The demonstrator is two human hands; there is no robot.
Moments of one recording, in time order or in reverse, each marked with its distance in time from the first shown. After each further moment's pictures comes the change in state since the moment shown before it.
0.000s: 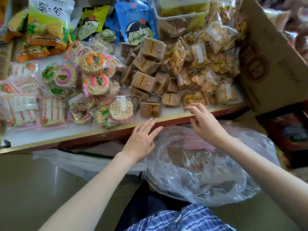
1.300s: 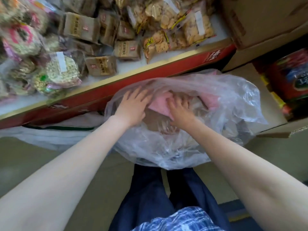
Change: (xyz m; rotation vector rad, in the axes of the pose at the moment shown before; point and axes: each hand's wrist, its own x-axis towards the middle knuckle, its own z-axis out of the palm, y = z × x) left_hand 0.067 0.090 0.065 0.222 -0.439 -0.086; right_hand -0.063 0.129 0.129 -0.426 -0.433 0.240
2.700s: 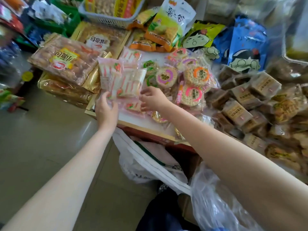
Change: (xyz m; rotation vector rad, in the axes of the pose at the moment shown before) left_hand -0.222 -0.338 0.017 -1.054 1.032 -1.249; right_hand 0.072 -0.435 -0.268 0.988 -0.217 -0.429
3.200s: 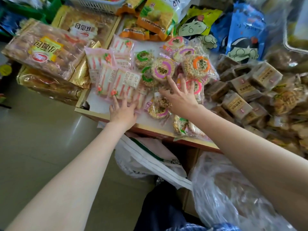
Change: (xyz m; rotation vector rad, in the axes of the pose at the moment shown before) left_hand 0.002 -0.007 0.050 0.855 -0.683 0.309; right_hand 0.015 0.068 -0.059 -1.447 0.072 -0.172
